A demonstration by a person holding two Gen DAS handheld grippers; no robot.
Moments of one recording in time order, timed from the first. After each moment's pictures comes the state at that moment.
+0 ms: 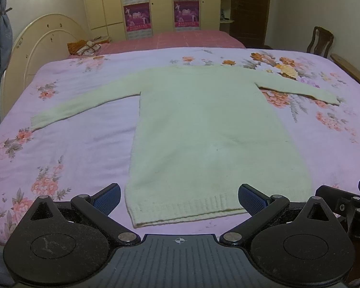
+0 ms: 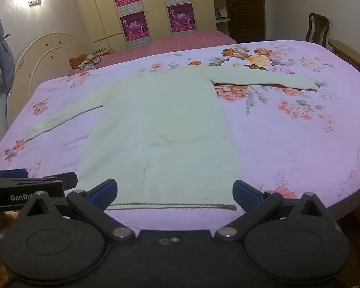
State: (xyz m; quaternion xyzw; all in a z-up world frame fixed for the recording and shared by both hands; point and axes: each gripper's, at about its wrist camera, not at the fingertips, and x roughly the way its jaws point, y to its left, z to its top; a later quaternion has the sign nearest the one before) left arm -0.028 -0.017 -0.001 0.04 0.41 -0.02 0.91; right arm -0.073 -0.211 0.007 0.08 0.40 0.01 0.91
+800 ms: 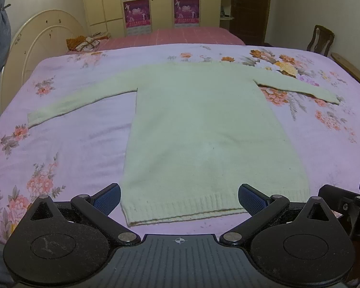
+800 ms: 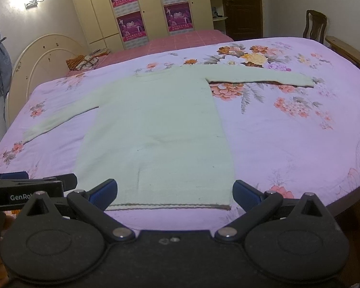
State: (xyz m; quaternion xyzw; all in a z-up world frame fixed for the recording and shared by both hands) left arm -0.024 -0.024 -0.007 0.03 0.42 -0.02 0.91; right arm -0.073 -0.218 0.009 0.09 0.40 0.00 0.91
